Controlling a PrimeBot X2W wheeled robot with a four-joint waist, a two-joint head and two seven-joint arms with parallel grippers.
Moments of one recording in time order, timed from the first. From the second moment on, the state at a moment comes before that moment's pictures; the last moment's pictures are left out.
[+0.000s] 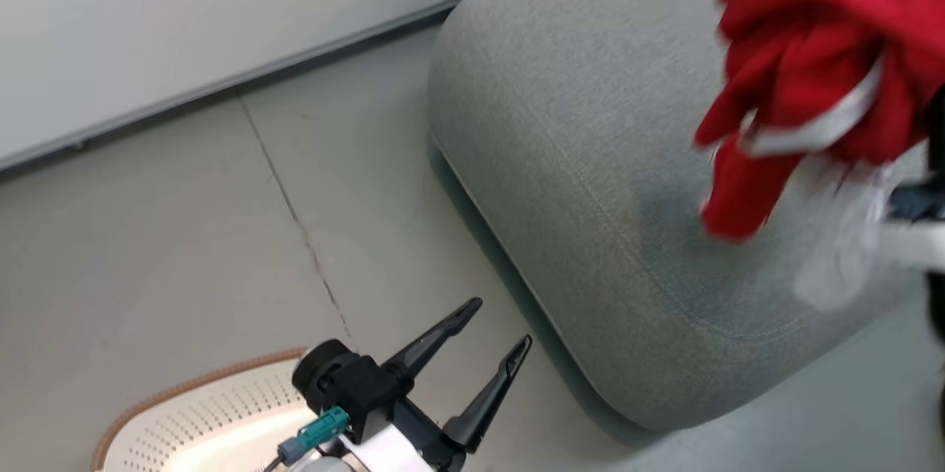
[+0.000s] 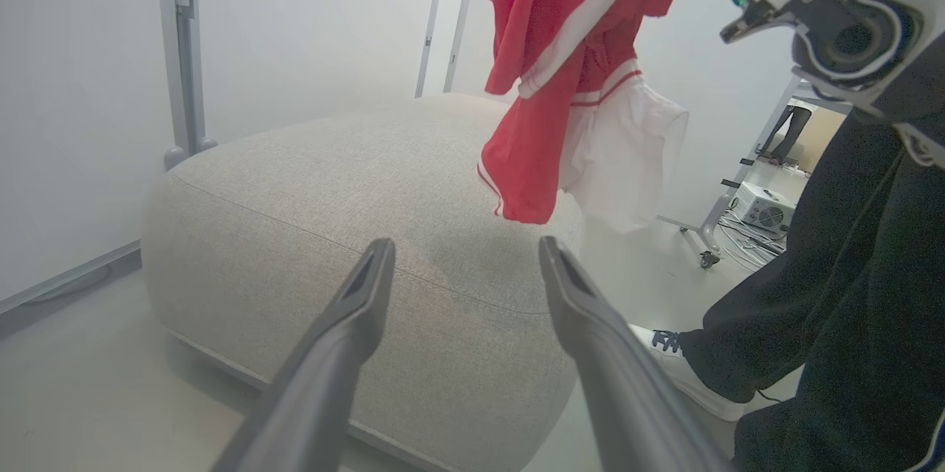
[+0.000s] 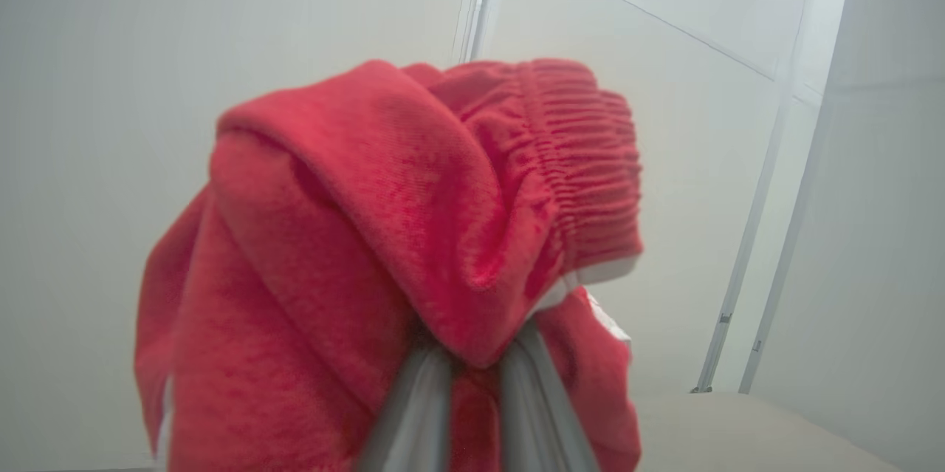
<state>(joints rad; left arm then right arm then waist) -0.20 0.20 -0.70 0.13 -0.44 -0.13 -0.26 -0.34 -0.23 -0.04 0.03 0.20 0.13 -0.26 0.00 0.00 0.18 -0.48</state>
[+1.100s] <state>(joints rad) -0.45 0.35 -0.83 0.06 -0.45 -0.13 -0.26 -0.89 -0.49 -0.35 0.69 0.26 0.13 -0.26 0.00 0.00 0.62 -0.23</state>
